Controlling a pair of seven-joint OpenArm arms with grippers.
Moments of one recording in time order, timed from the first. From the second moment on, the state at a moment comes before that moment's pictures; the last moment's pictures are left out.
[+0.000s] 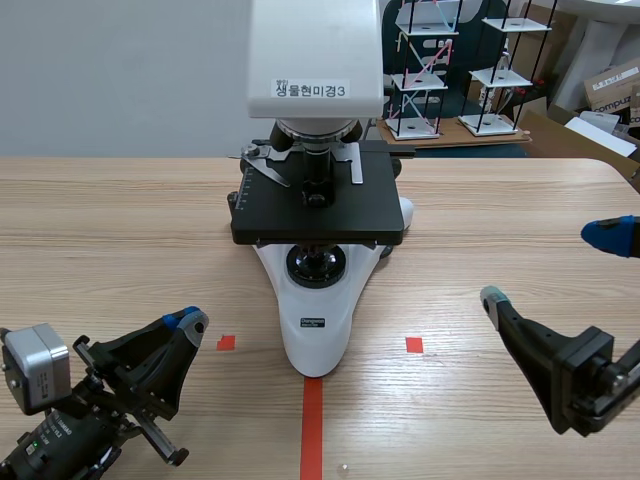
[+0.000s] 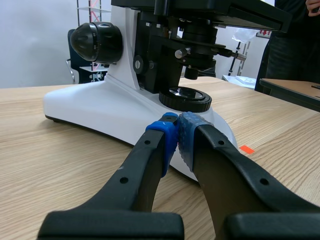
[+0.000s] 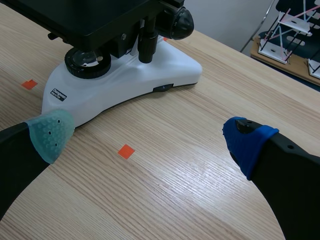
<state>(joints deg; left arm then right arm) 2.3 -16.4 18.2 37.9 8.1 -29.8 -80.0 -45.3 30.8 12.7 114.7 12.1 23.7 9.9</state>
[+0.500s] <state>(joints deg) 11.7 -19.5 12.8 50.5 6.2 -30.6 -81.1 -45.3 30.8 12.7 114.7 12.1 23.7 9.9</state>
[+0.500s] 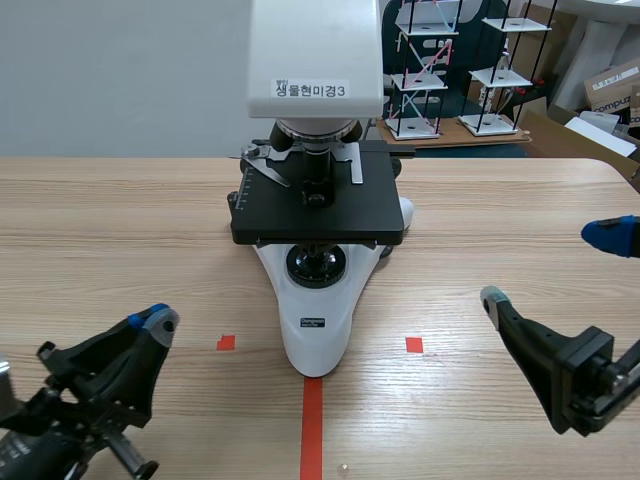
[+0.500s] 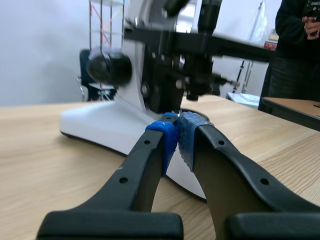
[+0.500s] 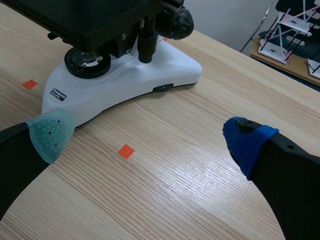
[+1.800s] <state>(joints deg) 60.4 -24.9 -14.2 120.7 5.1 -23.8 -41.7 -45.3 30.8 12.7 114.7 12.1 23.7 9.0</state>
